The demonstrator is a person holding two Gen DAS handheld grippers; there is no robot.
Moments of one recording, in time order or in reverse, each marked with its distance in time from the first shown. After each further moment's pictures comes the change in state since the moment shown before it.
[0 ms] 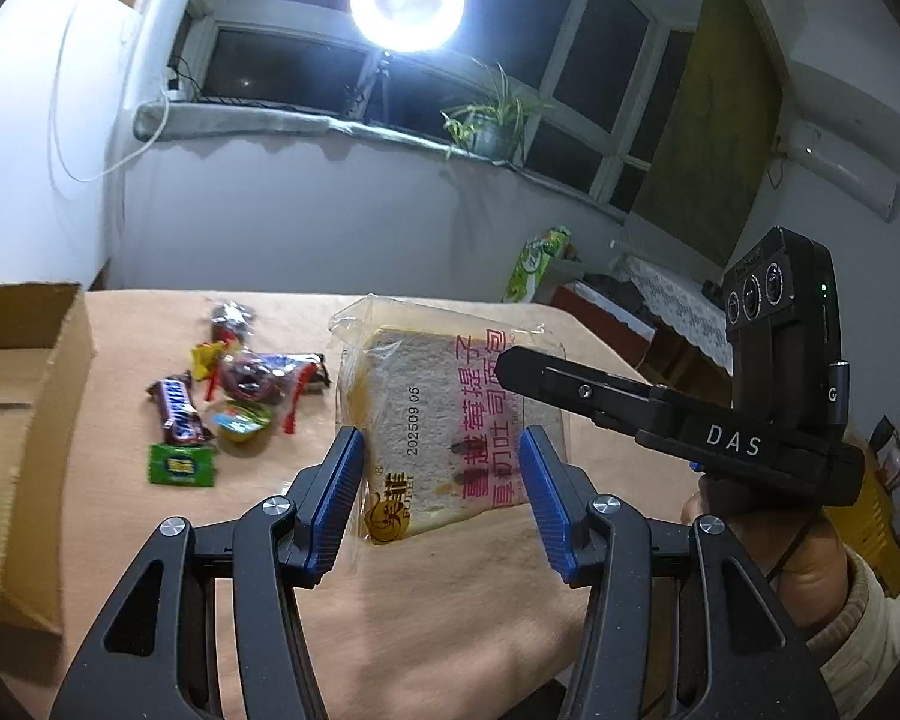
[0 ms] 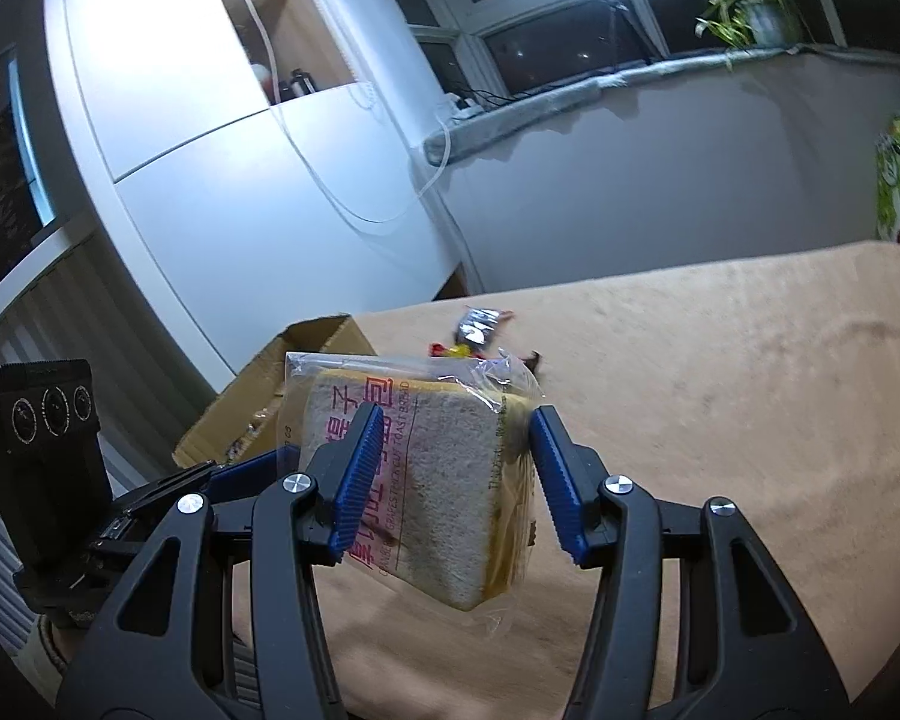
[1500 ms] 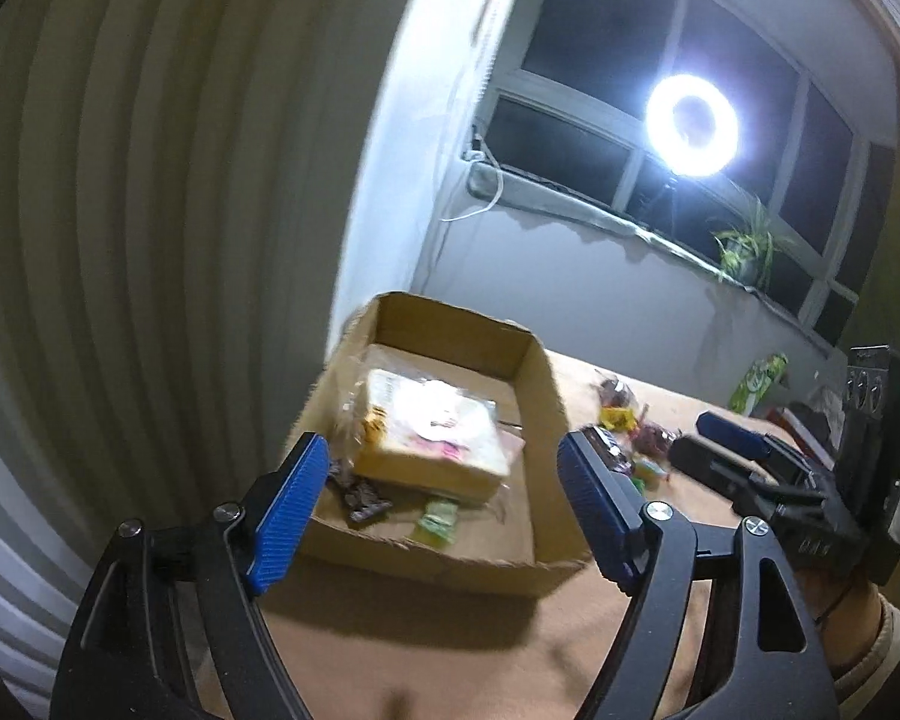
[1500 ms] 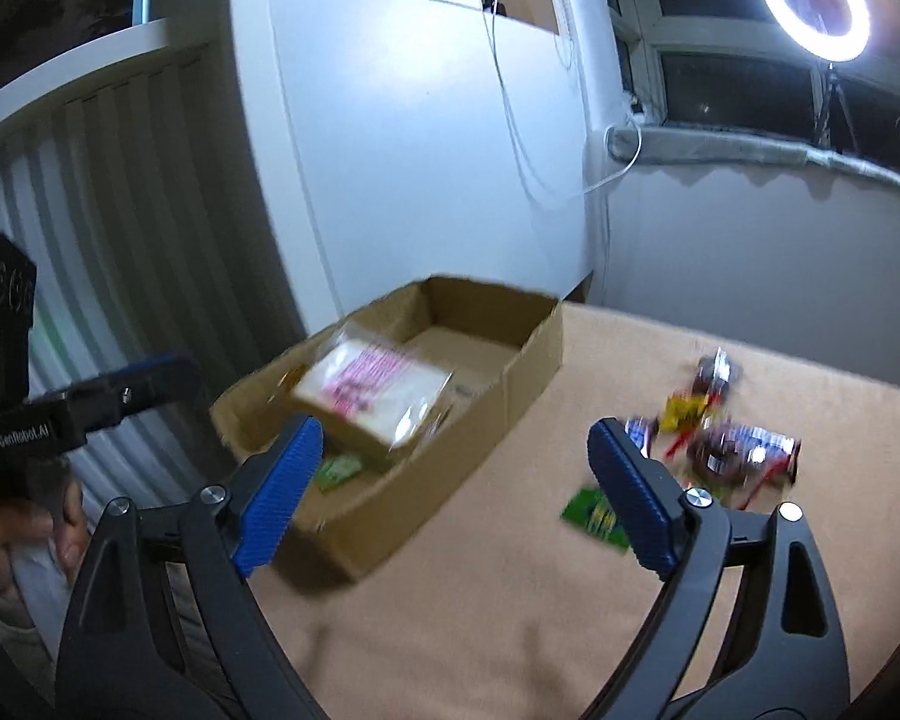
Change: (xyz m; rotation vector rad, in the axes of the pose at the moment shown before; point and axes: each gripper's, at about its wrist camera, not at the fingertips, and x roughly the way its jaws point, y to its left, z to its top) left arm -0.154 0.162 -0.027 -0.243 -0.183 0.499; right arm 0.116 0.163 -0.040 -0.334 0.067 0.096
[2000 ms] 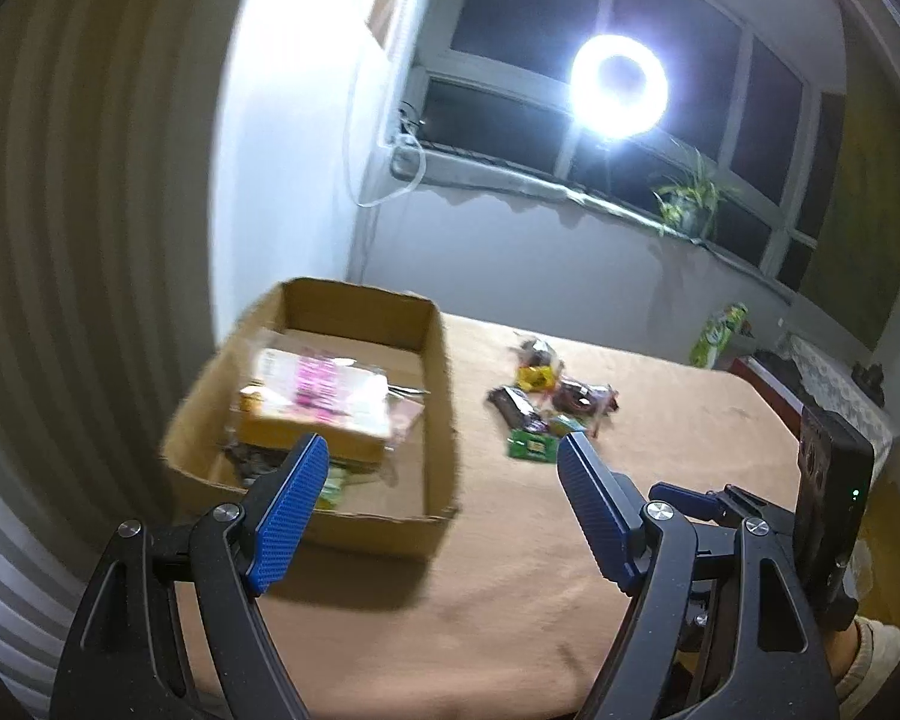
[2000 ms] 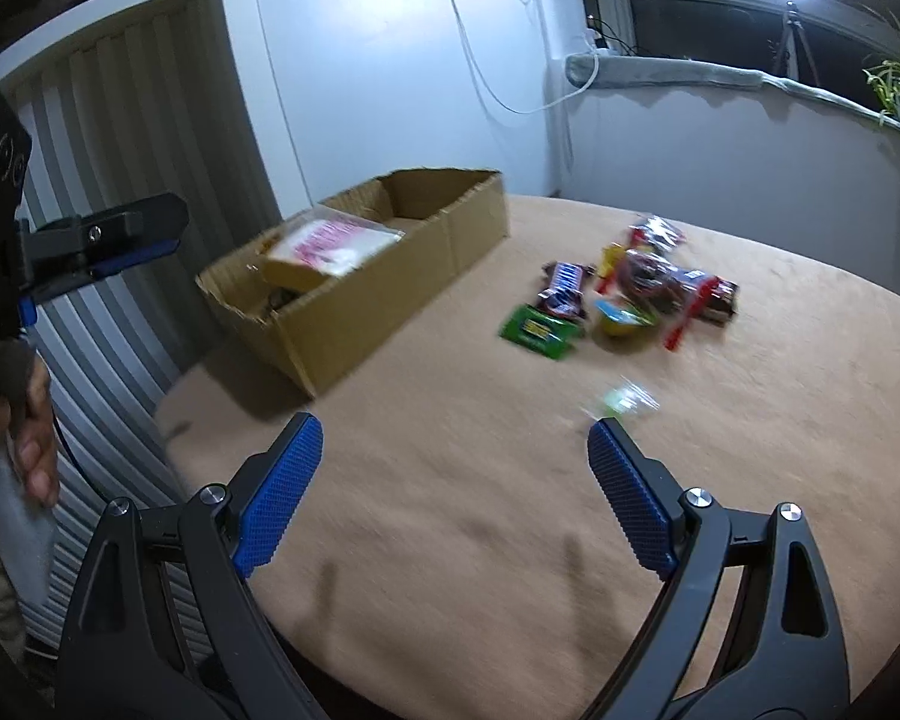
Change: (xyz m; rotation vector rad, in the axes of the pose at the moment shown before) left arm -0.002 -0.062 -0.012 0.106 0.050 -0.086; right arm -0.043 -0.031 -0.070 0.024 0.117 -0.079
